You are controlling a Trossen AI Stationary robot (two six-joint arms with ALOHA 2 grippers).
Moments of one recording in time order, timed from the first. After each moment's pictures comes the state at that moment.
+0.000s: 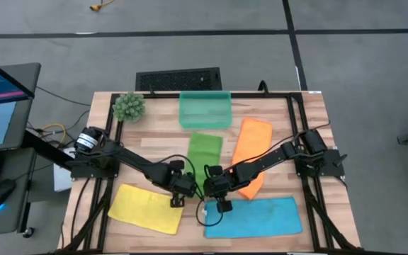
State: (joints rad) left arm -0.36 1.83 1.19 -0.71 -0.17 -0.36; right arm 0.32 2.01 1.25 -0.35 -0.02 0.05
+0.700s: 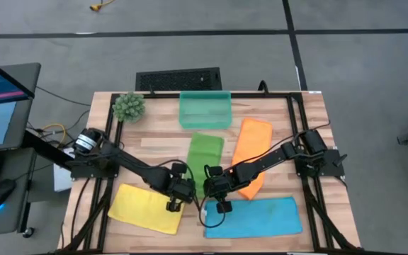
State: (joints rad) left arm -0.39 1.83 1.22 -0.75 -0.19 -0.24; right arm 0.33 2.01 1.25 -0.35 -0.03 0.08
